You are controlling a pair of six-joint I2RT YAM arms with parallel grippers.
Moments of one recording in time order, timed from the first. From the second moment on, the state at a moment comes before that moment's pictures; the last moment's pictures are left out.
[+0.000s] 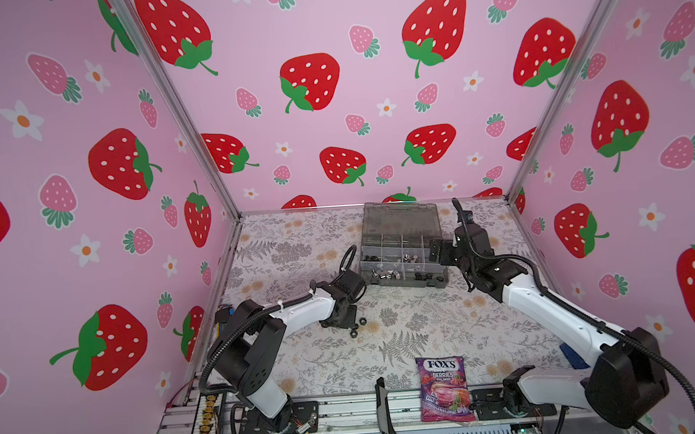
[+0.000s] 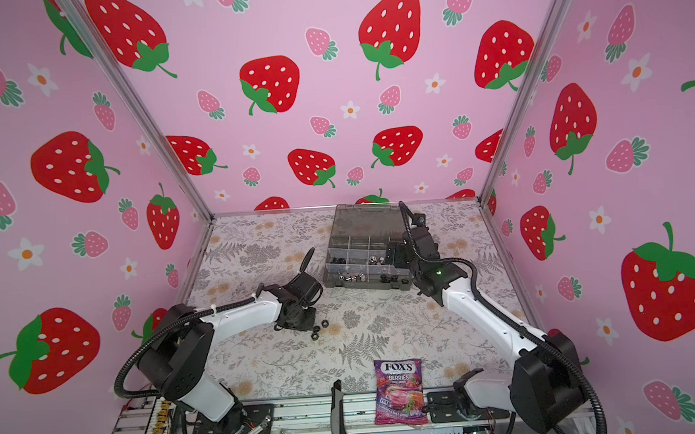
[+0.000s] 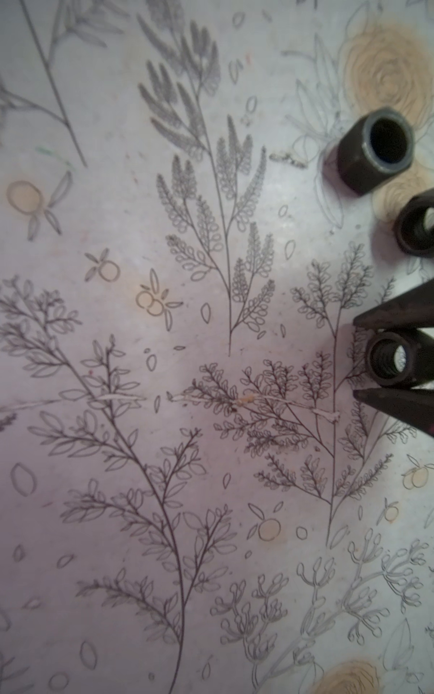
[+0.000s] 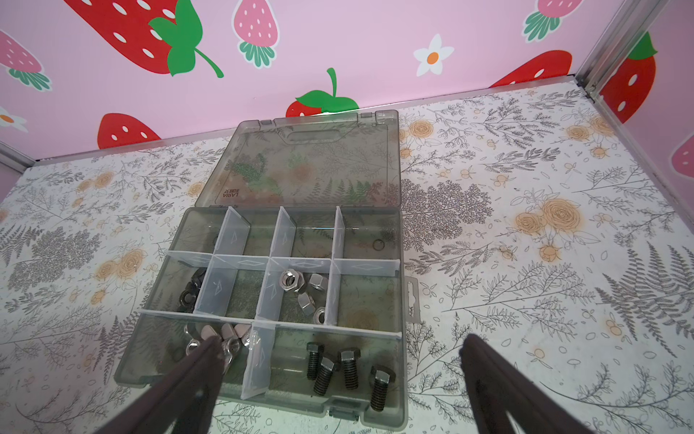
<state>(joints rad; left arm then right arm) -0.65 1.64 0.91 -0.65 -0.17 -0.44 0.54 1.28 0.96 -0.25 0.30 0.38</state>
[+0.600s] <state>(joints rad) -0.65 1.72 1.32 -0.61 -0.16 -0.42 0.54 1.24 0.87 -0.23 0.31 0.41</state>
